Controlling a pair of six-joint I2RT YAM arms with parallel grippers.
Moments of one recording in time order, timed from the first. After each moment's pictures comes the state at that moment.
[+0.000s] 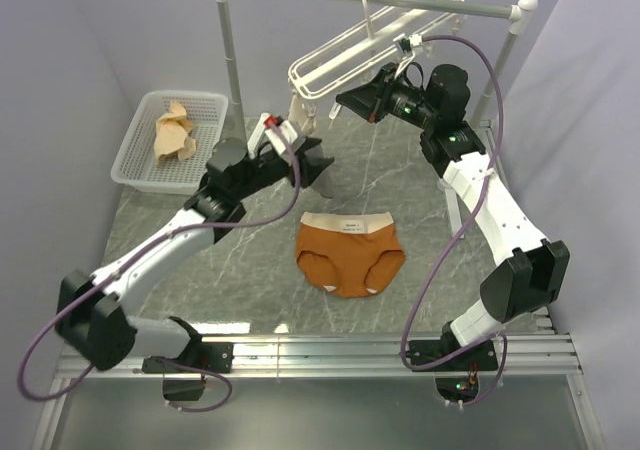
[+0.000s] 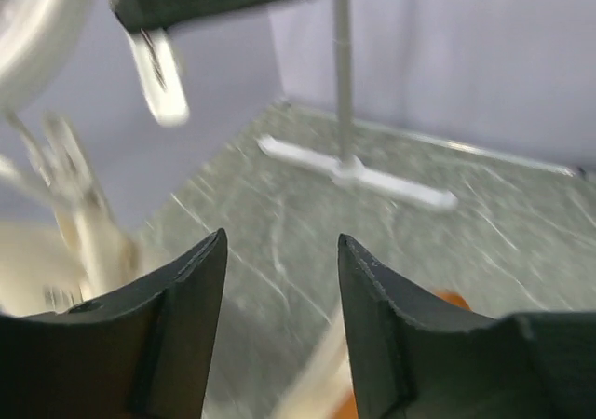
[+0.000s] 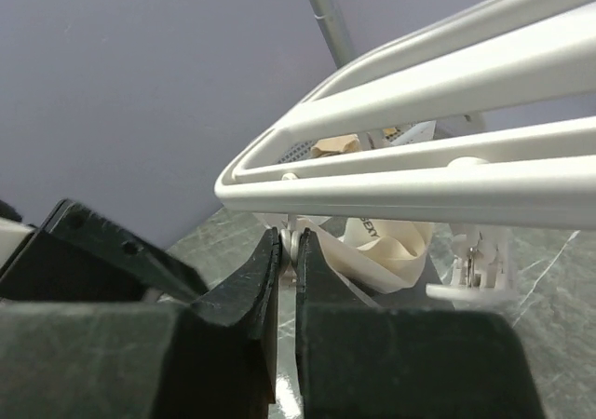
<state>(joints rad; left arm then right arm) -0.61 1.33 1.10 0.36 0.42 0.08 0.32 1.56 1.59 0.06 -0.70 0.46</state>
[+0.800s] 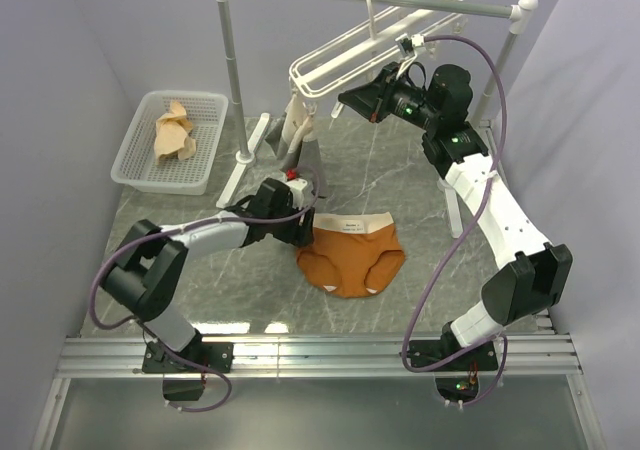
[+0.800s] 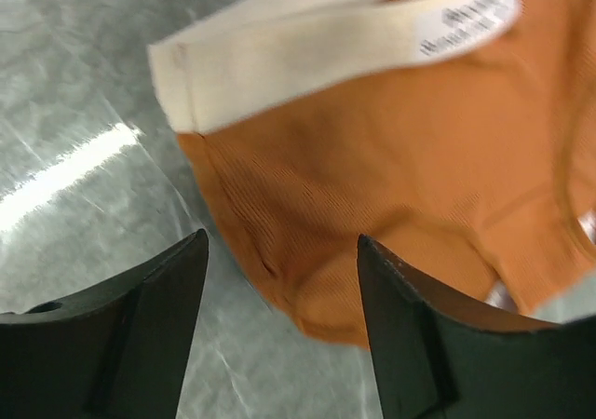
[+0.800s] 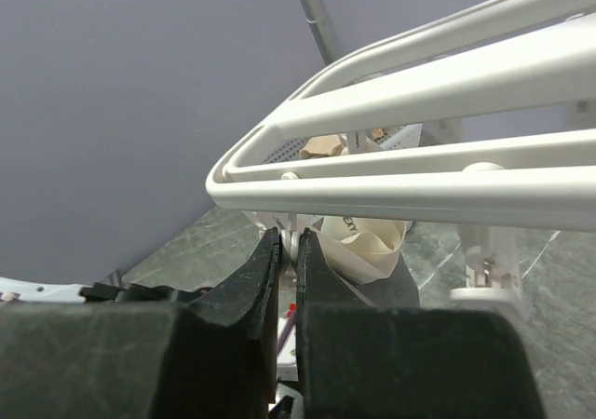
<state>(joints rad) -0.61 1.59 0.87 -0.07 0.21 -0.22 0.32 1.55 1.58 0.05 -0.67 0.43</state>
